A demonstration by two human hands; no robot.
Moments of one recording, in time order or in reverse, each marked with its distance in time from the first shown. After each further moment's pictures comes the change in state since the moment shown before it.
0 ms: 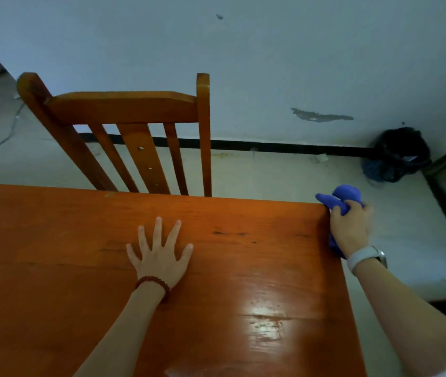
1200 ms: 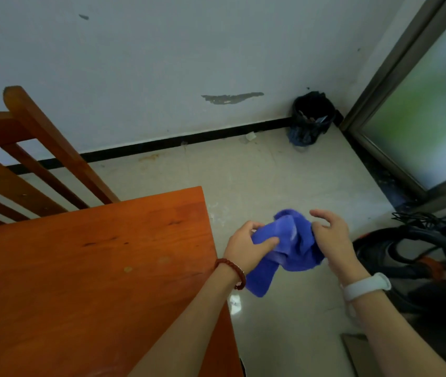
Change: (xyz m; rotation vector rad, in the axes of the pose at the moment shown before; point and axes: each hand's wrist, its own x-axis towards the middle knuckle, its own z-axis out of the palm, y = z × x) left_hand -0.111 0.332 0.089 -0.773 -0.444 0.443; right_hand 0.002 0.181 -0.142 0.495 -0.102 0.251
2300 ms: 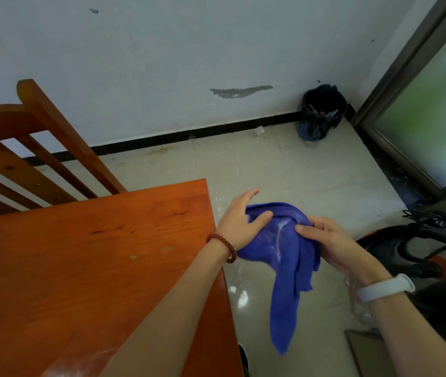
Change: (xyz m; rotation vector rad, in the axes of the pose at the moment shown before) left_hand 0.008 0.016 -0.023 0.239 0.023 0.129; right_hand -0.018 -0.009 -0.020 0.392 -0.852 -0.014
